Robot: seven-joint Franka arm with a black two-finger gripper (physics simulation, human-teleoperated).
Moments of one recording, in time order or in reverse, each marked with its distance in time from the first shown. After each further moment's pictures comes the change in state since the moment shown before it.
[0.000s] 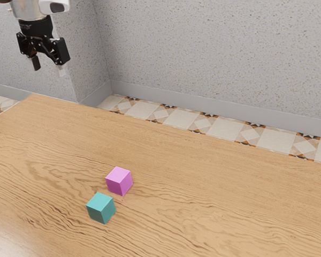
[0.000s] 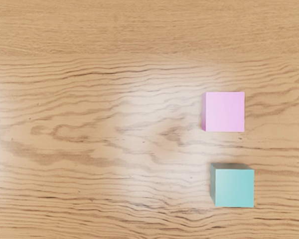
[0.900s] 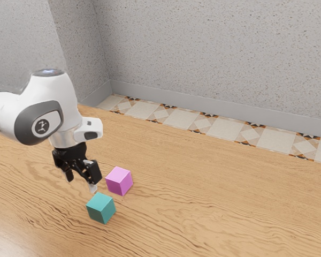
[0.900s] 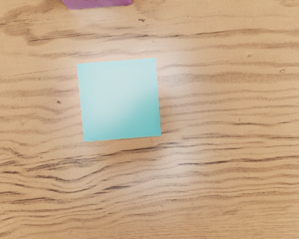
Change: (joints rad) arm 0.001 -0.358 -0.223 -1.004 -0.152 0.587 -0.098
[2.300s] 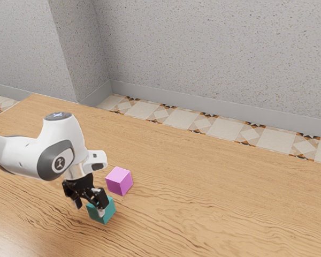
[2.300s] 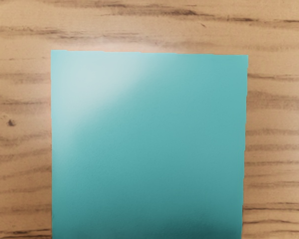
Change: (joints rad) arm 0.132 0.283 -0.078 -0.134 -0.095 0.411 0.052
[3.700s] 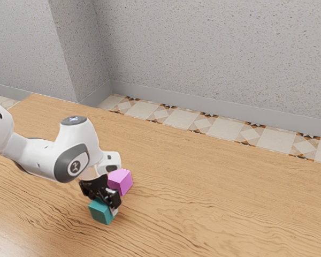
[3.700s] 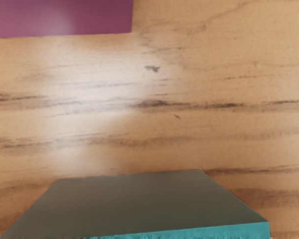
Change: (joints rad) arm -0.020 0.182 -0.006 0.099 0.050 0.127 0.009
